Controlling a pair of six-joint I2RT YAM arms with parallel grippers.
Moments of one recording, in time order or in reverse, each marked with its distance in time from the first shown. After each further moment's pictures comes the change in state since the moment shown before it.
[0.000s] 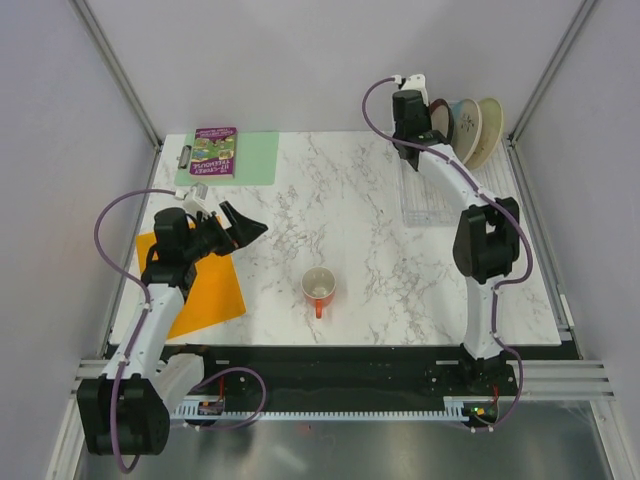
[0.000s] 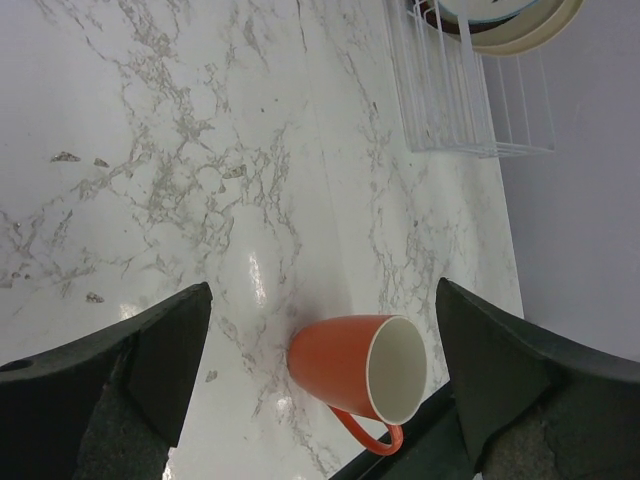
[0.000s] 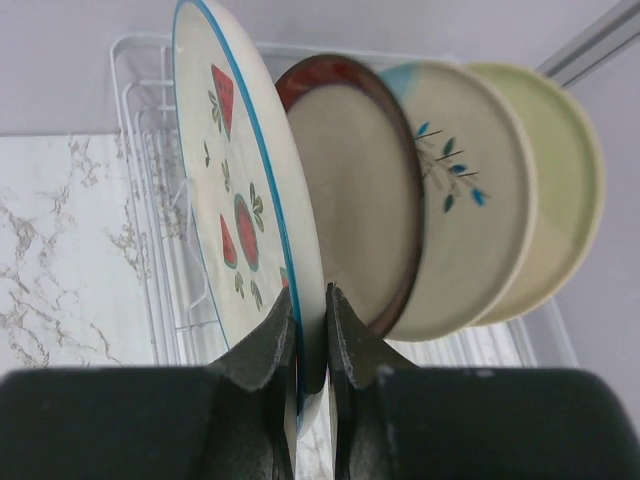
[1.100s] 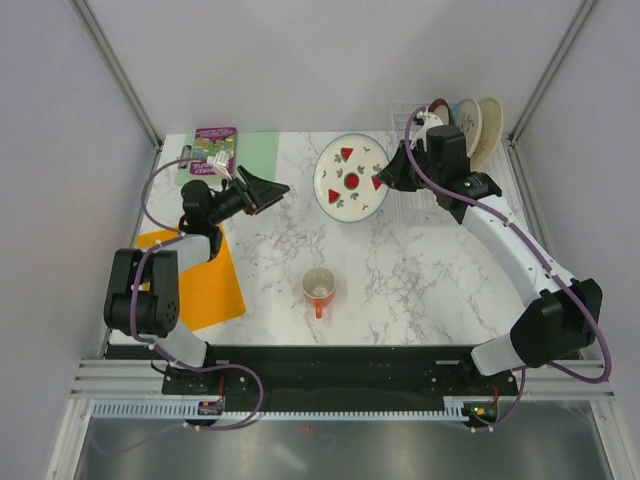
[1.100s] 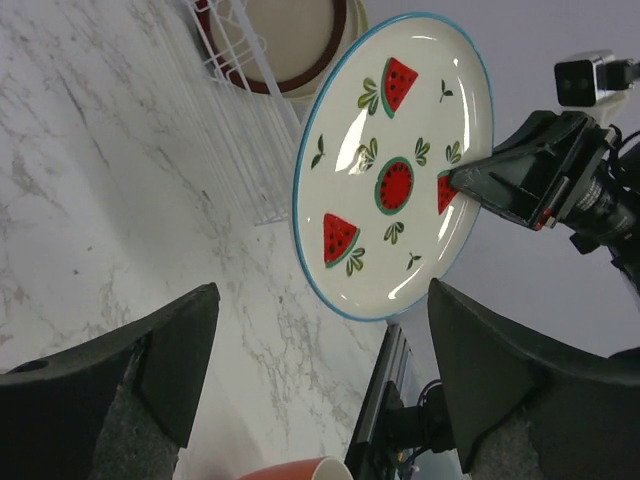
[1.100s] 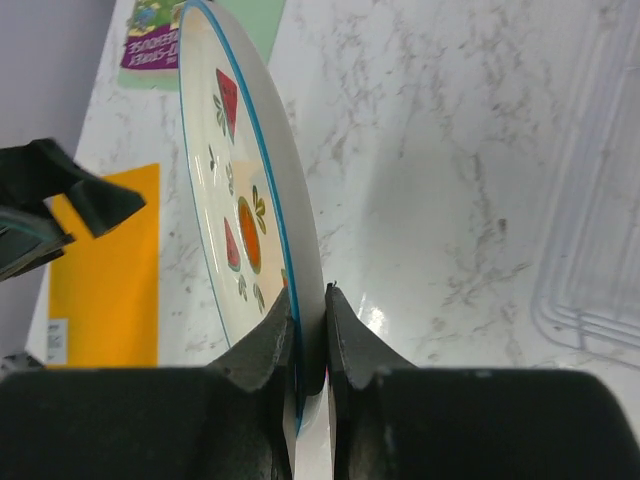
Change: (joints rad) left arm -0.068 0.650 0.117 0.951 0.261 -0.446; right arm 0.045 -0.678 -0.562 -0.144 -0.845 0.519
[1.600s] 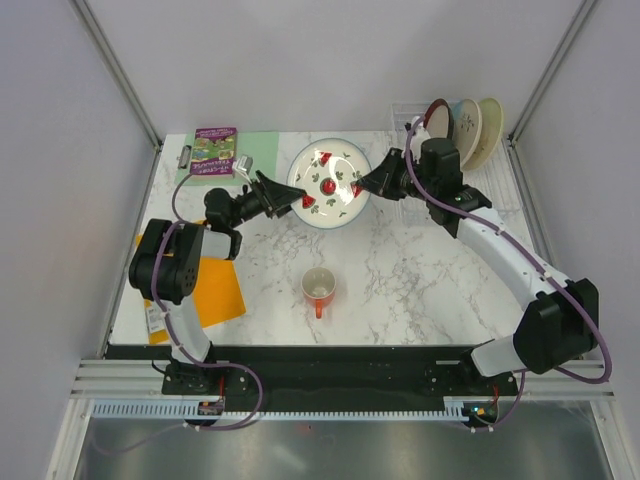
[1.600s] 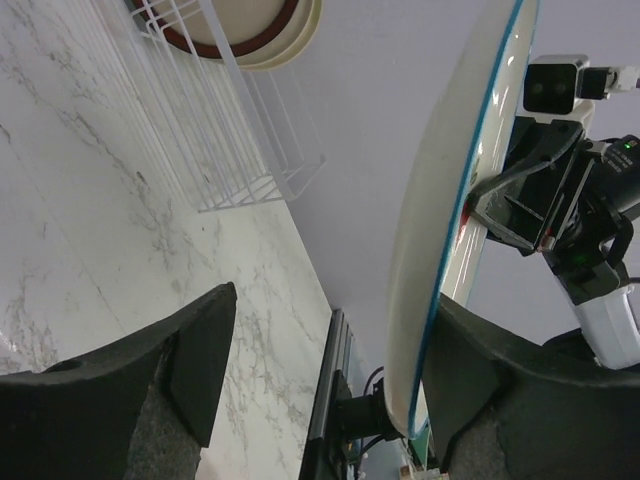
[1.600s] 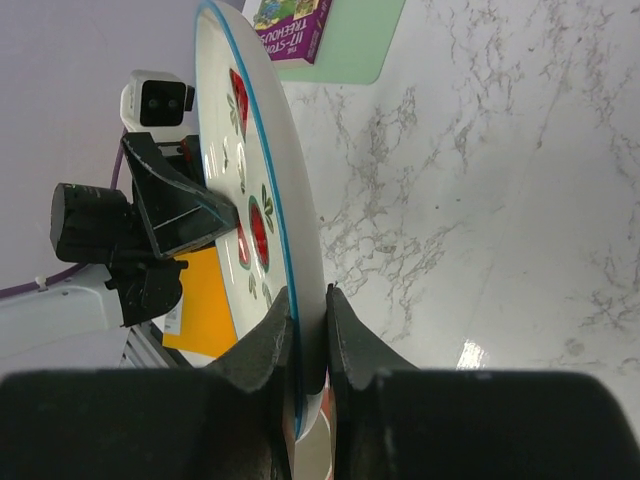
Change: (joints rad) left arm -0.101 0.290 0.041 0.416 0.015 -0.266; right arm 0.037 -0.029 -0.148 0.235 -0.193 0.213
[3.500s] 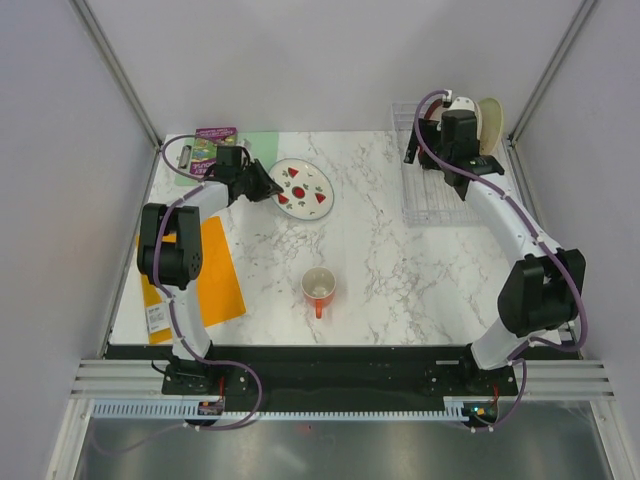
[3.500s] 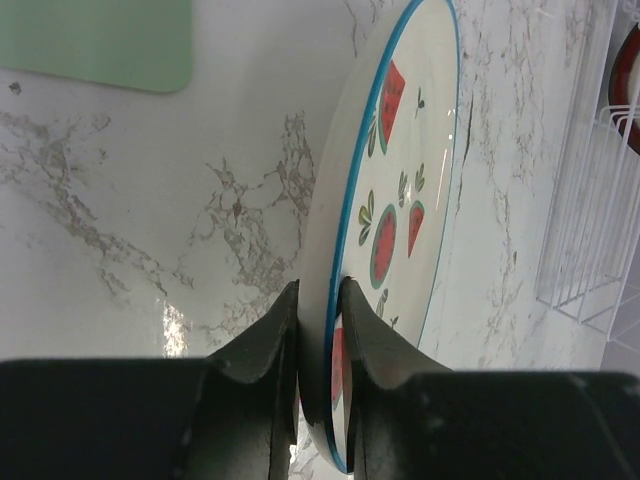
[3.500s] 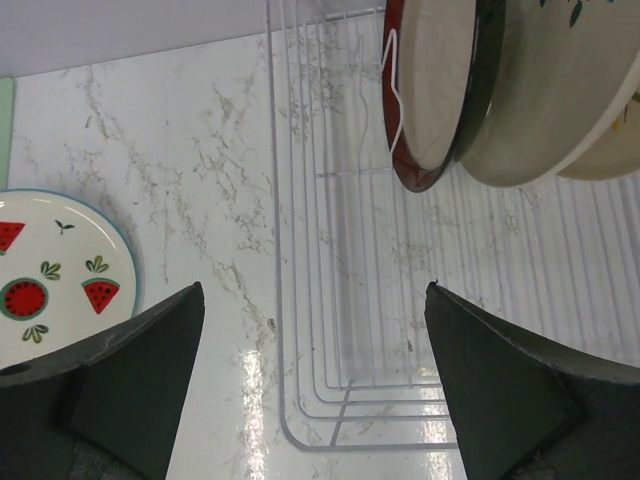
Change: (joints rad) left arm 0.039 0.135 0.602 -1.373 -0.493 0.704; right arm -0.186 0.201 0.240 -0.175 0.504 -0.352
